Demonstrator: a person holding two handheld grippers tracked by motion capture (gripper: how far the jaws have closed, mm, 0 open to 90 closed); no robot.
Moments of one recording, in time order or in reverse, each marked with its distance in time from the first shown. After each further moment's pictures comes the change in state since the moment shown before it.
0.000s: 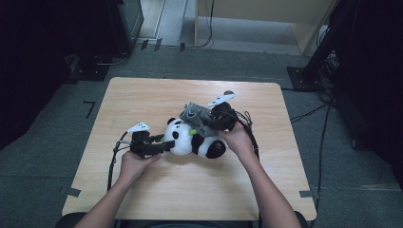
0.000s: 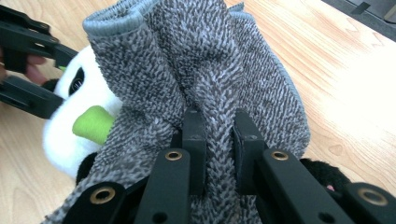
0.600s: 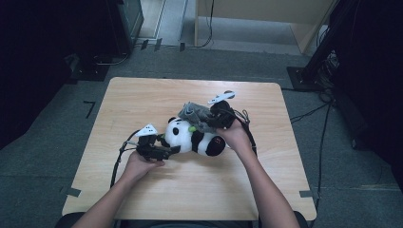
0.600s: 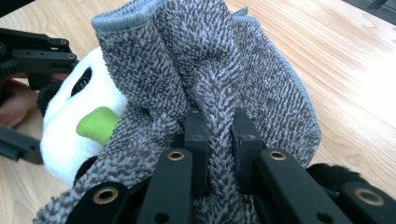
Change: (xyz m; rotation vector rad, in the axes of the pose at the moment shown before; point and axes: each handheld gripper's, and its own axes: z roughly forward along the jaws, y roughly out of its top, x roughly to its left) left arm -0.003 -0.012 0.030 -0.008 0.004 0.126; right arm -0.008 0.001 0.015 -0.012 0.046 0.037
